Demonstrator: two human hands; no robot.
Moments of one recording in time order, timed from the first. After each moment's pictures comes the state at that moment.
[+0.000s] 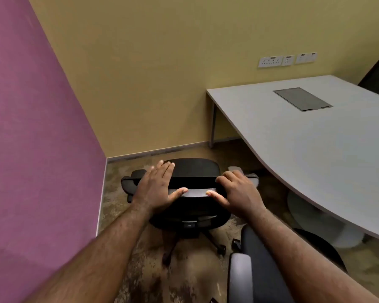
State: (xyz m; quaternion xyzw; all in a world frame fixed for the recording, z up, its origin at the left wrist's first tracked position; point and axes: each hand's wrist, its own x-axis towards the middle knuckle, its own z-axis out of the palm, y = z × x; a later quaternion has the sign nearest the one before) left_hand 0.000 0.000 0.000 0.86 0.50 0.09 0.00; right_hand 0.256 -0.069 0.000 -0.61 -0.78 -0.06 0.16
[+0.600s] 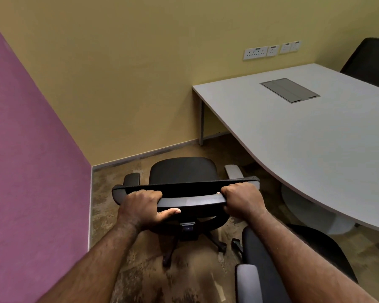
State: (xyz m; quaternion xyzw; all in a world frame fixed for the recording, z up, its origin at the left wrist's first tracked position) left_hand -0.015 0.056 -0.021 0.89 0.43 0.11 -0.06; right_hand 0.271 -0.016 -0.014 -0.68 -0.73 -0.03 -0.01
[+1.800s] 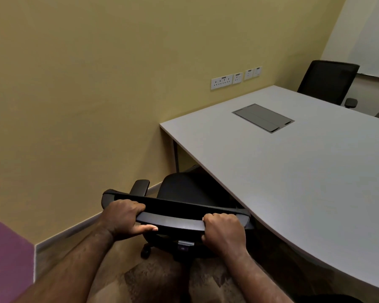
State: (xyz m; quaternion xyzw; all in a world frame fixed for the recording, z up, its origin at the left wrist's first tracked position) left_hand 0.093 0.461 -0.029 0.96 0.22 0.16 -0.09; right_hand 0.316 0.264 -0.022 -0.81 -0.59 -0.02 0.03
